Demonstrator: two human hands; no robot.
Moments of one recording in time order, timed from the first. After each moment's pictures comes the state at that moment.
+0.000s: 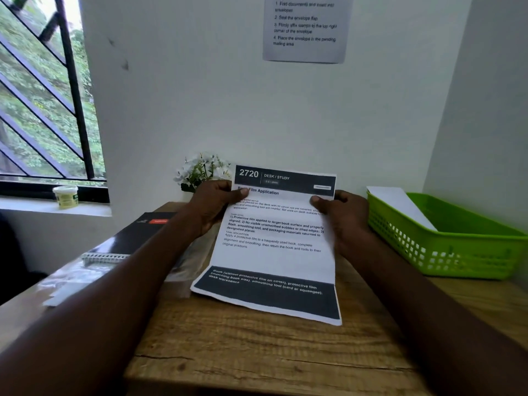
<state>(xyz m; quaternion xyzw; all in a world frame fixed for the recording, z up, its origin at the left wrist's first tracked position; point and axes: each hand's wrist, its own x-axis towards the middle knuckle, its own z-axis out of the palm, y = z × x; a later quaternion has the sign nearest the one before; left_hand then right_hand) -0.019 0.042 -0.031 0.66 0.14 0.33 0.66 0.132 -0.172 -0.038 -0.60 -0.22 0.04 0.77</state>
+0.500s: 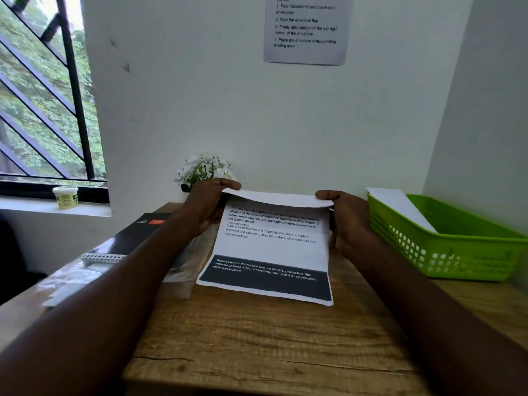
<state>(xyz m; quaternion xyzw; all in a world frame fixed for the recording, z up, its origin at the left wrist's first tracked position) -0.021 0.048 -0.026 0.64 0.20 0.36 0.65 0.137 -0.174 -0.033 -0.61 -0.17 0.08 0.77</state>
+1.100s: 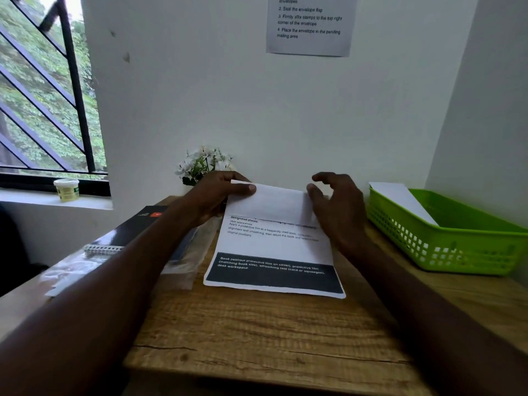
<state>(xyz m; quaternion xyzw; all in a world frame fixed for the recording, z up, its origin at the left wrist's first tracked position) -0.035 0.030 -0.015 0.74 0.13 0.27 0.60 0.120 -0.173 -0.039 -0.73 -0.36 -0.26 0.52</state>
